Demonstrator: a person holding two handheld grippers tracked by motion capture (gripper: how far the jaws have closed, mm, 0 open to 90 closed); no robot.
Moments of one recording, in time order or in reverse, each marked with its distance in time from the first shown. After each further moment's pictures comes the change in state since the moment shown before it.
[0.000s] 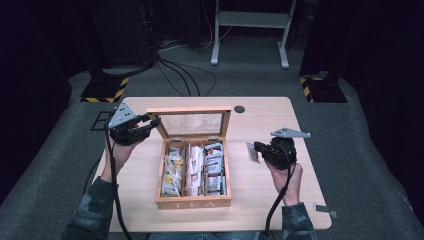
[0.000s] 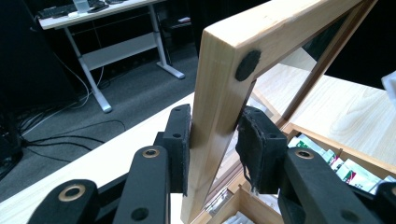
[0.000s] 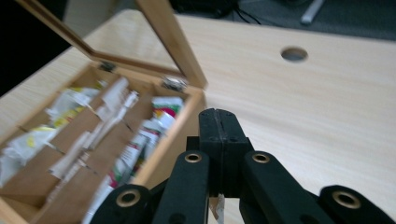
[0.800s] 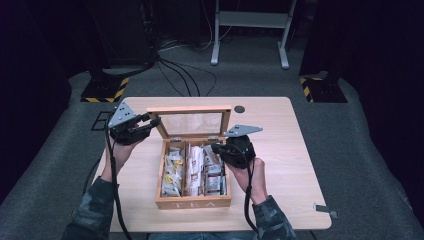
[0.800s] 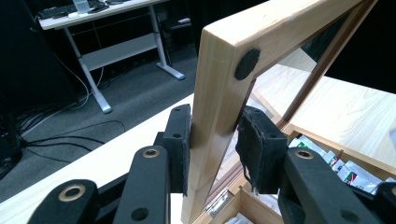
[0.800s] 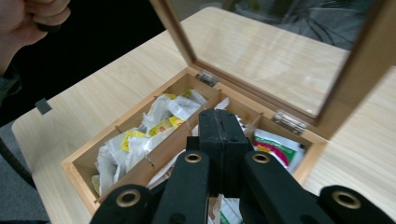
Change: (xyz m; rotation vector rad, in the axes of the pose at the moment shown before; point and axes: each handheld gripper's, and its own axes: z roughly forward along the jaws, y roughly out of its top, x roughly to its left) left arm 0.001 0.000 0.001 -0.004 -0.003 -0.007; right arm 0.100 0.034 0.035 0.034 0.206 -0.187
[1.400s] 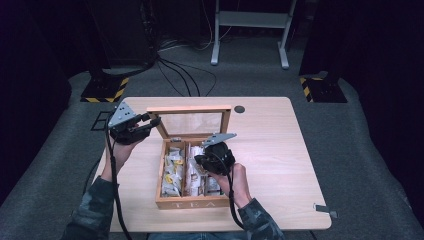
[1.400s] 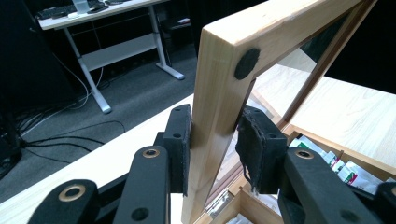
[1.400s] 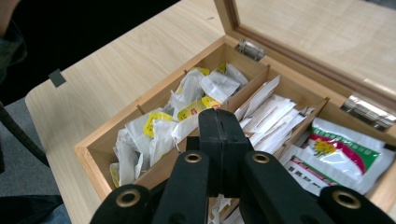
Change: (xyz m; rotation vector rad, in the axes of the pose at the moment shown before) left arm 0.001 0.000 0.001 -0.002 0.001 0.000; right arm 0.026 -0.011 0.050 0.116 0.077 -0.031
